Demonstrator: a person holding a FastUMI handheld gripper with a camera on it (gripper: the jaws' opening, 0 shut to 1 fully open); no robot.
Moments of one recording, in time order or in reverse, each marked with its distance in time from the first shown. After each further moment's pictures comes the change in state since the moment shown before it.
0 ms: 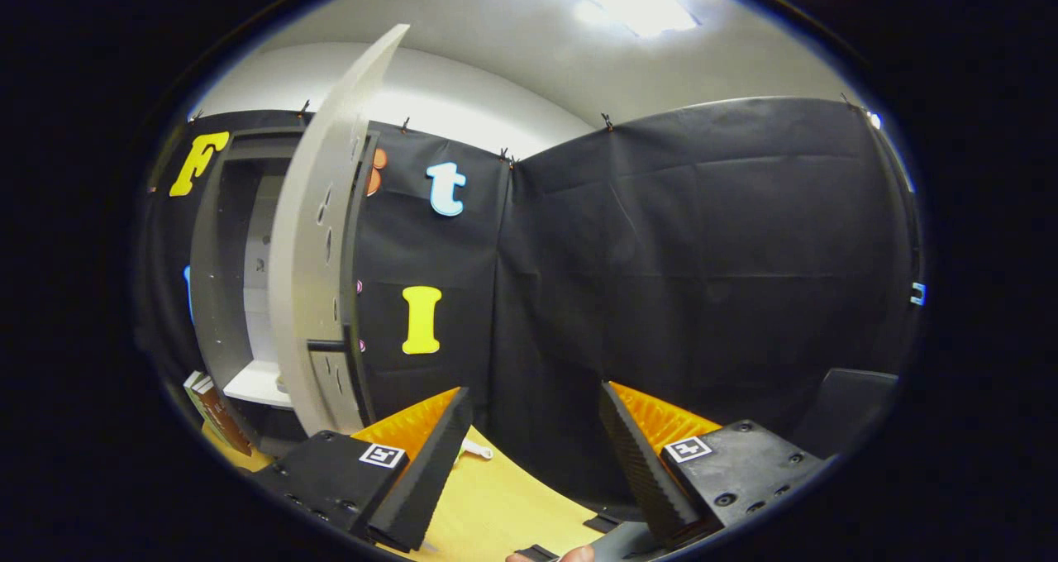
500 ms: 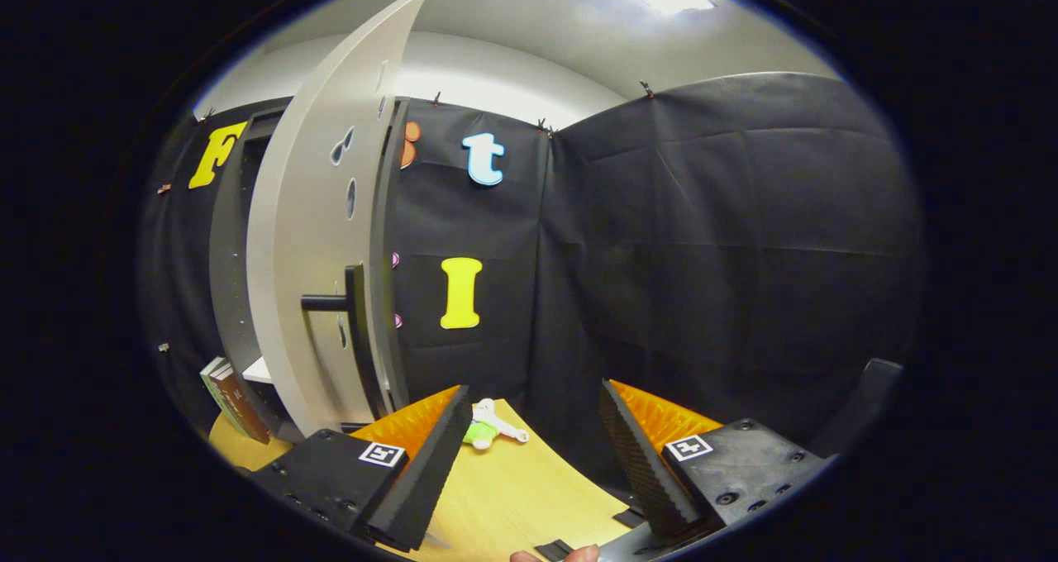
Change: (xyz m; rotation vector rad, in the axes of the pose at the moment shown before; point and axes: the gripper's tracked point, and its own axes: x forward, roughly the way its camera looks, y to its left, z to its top) arm 0.022 0.043 -0.034 0.005 0.084 0.169
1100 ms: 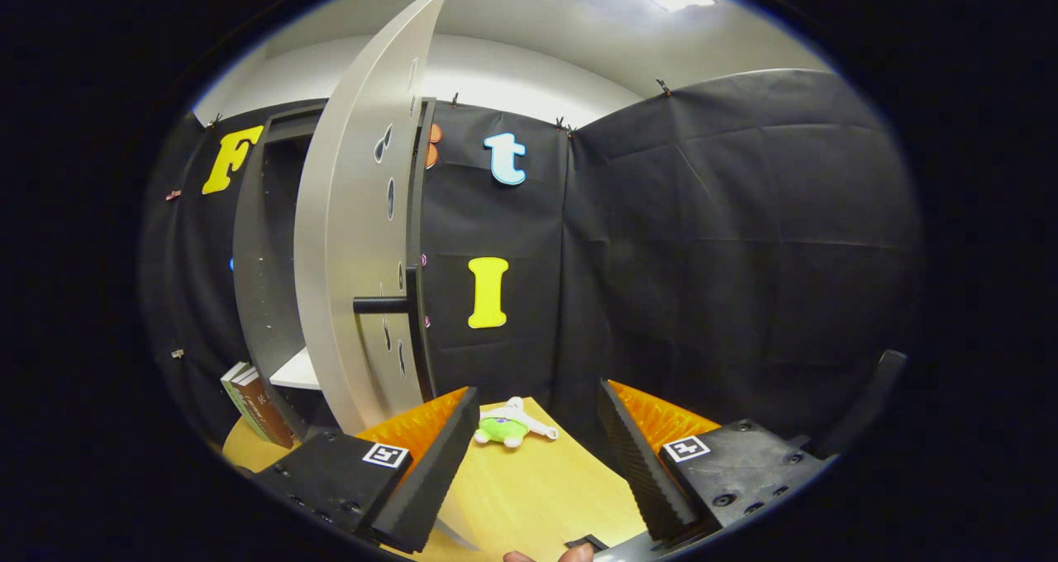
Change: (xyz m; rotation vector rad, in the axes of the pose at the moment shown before) arm -0.012 0.042 -0.002 0.041 0.009 0.061
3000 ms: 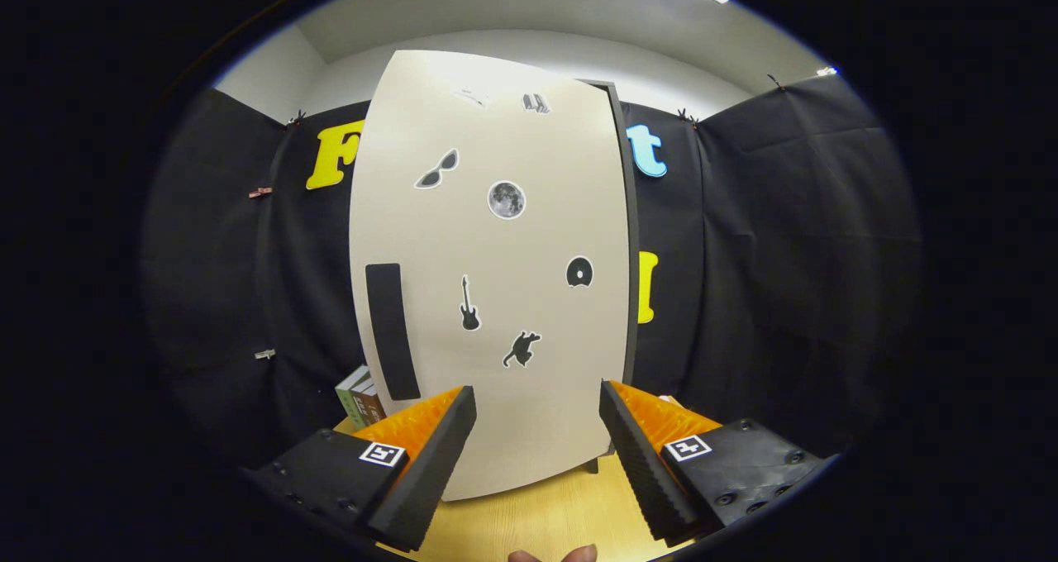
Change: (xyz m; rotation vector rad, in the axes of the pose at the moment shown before) arm -0.001 0.286 -0.242 0.002 0.034 0.377
